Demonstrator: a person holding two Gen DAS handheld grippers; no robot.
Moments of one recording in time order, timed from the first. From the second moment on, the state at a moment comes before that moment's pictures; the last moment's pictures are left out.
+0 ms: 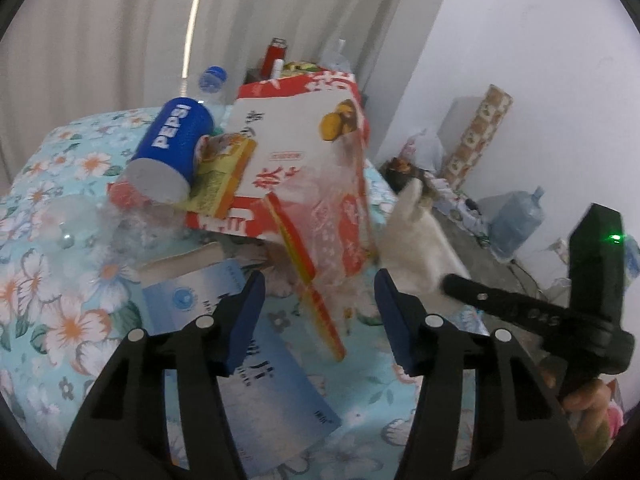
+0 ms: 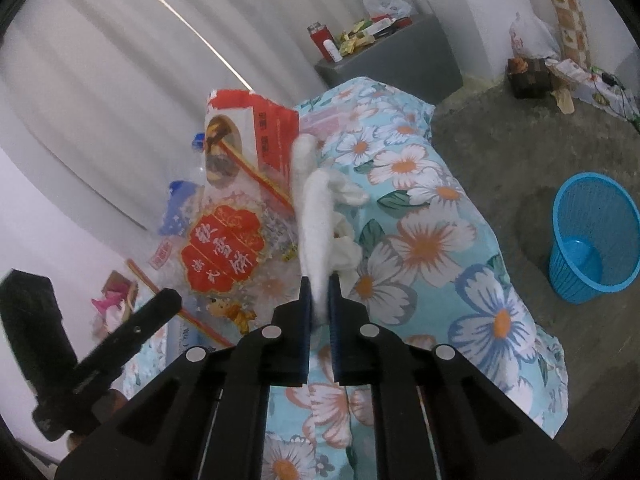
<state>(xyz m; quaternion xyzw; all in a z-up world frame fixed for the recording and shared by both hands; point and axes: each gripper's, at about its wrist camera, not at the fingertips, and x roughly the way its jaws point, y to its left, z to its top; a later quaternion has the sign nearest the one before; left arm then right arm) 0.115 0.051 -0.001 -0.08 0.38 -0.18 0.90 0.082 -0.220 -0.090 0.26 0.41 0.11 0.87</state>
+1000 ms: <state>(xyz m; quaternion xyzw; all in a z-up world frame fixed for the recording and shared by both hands) 0.124 0.027 -0.004 -0.11 0.39 -0.26 0.88 0.059 -0.249 -0.101 0.32 0.40 0.12 0.85</state>
